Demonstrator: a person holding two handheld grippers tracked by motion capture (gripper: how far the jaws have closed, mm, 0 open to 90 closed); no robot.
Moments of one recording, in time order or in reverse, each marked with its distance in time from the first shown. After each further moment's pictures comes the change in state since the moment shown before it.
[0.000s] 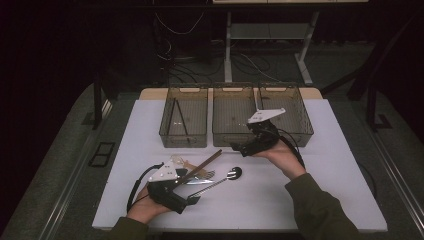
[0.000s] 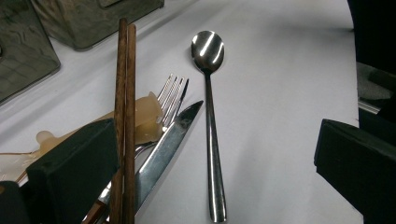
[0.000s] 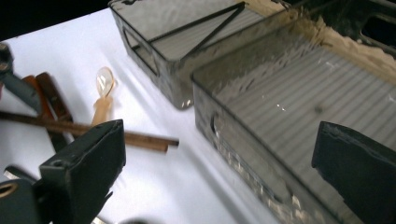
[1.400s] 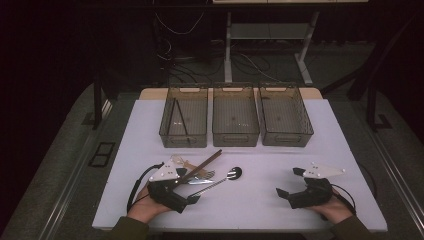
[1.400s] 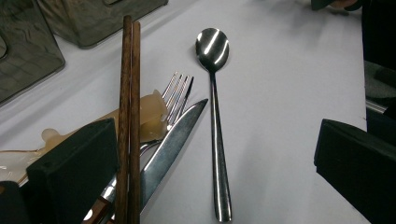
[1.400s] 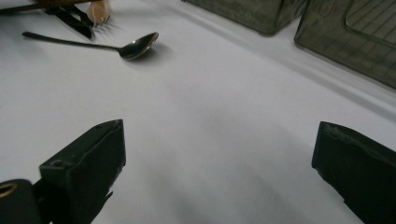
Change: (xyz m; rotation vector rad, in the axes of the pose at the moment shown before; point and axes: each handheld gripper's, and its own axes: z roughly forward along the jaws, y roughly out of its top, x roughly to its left) left arm 0.000 0.001 0.001 0.005 0.014 0.003; right arm 0.011 -0.161 -0.092 -0.025 -0.075 0.096
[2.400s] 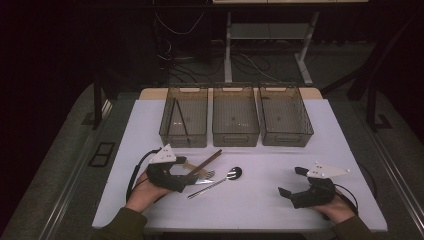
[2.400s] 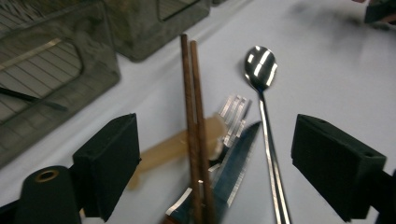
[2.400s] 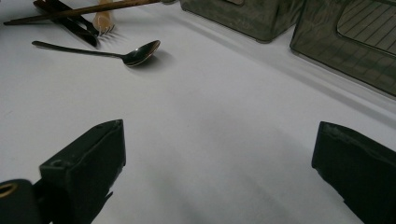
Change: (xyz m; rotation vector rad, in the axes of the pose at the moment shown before) left arm 0.039 0.021 0.001 0.015 0.059 -0.037; right arm -0.003 0.001 -0.005 -0.032 0.011 0.009
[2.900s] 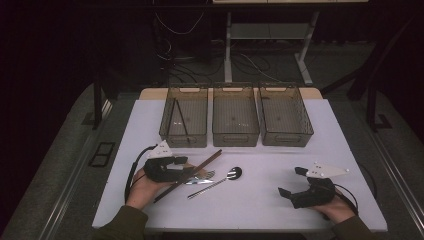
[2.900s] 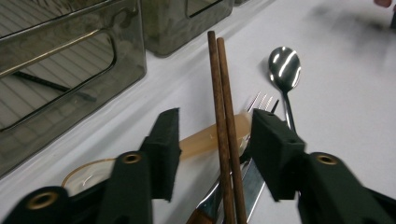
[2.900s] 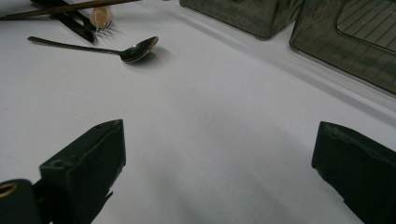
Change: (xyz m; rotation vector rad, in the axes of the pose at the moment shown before) left arm 0.011 -0.006 -0.002 0.004 0.040 -0.032; right arm 0.001 0.000 0.001 0.012 -0.005 -0.005
